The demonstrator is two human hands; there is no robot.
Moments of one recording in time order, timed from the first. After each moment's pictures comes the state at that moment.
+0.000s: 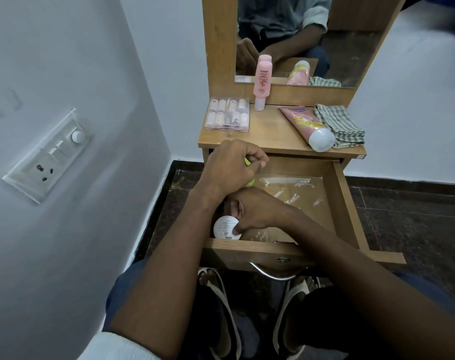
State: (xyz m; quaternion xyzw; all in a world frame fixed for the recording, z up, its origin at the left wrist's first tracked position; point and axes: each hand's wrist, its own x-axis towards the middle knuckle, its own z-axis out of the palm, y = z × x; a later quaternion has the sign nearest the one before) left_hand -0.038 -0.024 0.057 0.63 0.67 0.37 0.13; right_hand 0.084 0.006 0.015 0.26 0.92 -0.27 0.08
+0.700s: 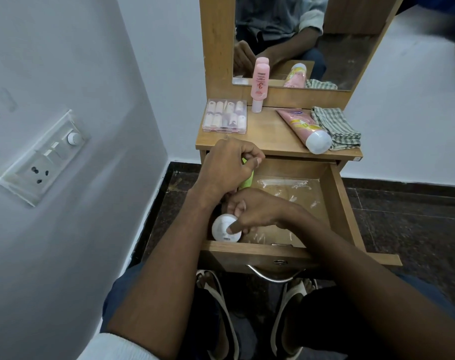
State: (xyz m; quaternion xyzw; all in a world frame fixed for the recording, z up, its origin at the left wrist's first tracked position) left_hand -0.040 -0.018 0.056 0.61 0.68 0.39 0.12; right_hand 0.095 0.008 0.030 0.30 0.83 -0.46 0.09
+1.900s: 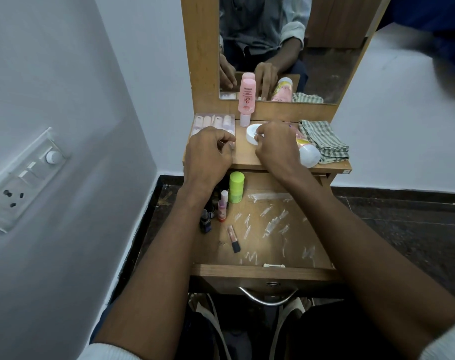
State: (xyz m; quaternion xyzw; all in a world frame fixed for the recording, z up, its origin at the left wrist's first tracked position) left_hand -0.062 0.026 0.059 0.51 0.71 0.48 0.00; right_hand 0.072 0.124 0.071 0.49 0.83 -0.04 -0.26
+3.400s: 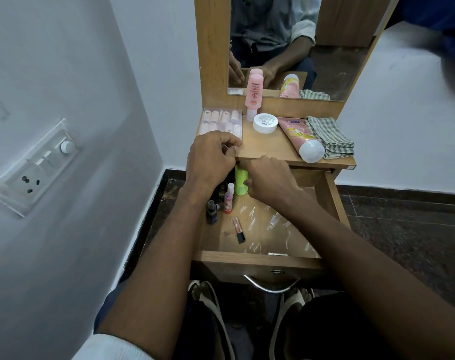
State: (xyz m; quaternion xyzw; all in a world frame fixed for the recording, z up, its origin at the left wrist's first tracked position) left_hand -0.061 0.000 0.058 0.50 0.73 0.46 0.05; right_hand 0.087 0.049 0.059 0.37 0.93 0.05 -0.05
